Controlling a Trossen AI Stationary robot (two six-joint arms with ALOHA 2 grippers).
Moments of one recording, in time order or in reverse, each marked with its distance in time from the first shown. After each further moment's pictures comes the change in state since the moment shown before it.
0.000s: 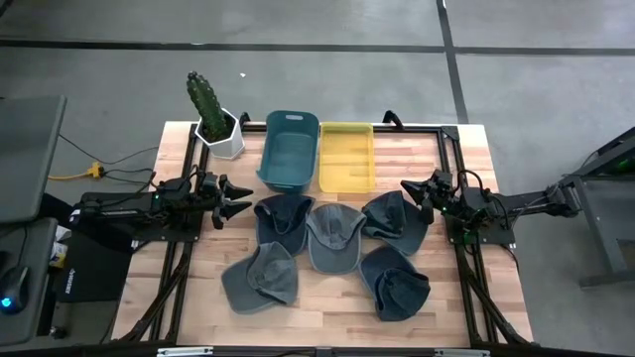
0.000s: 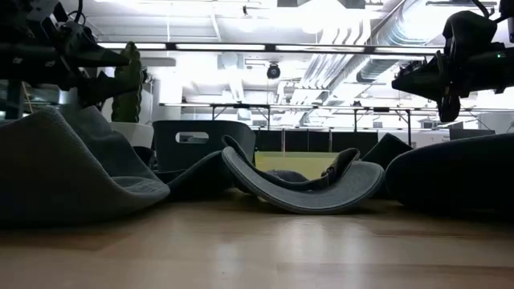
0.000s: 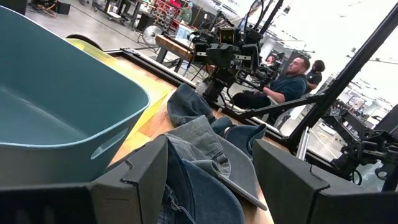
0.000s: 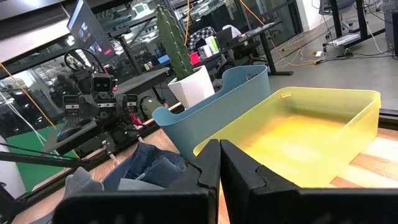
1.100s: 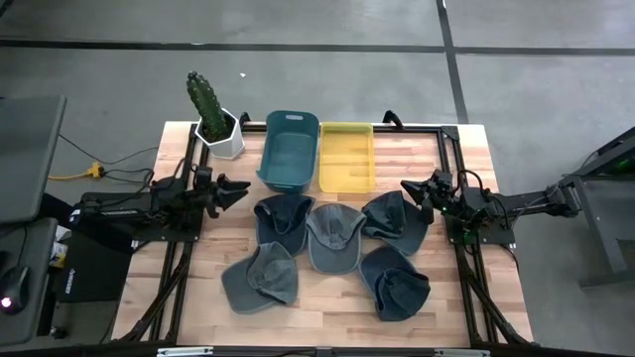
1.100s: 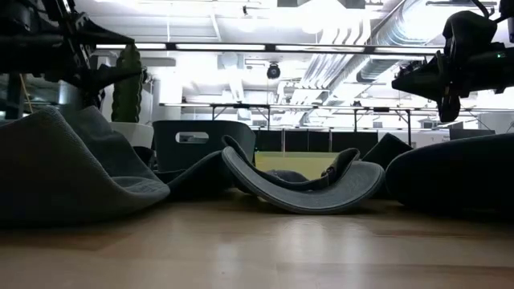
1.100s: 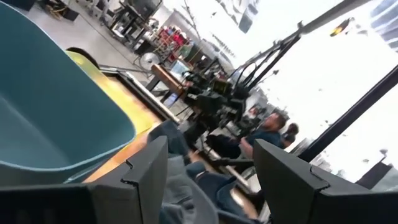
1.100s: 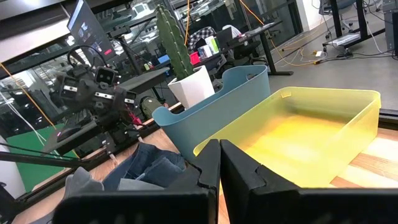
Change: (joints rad) left arm 0.000 0.000 0.000 0.151 -0.089 -0.267; right arm 0.000 0.000 0.000 0.000 0.000 0.000
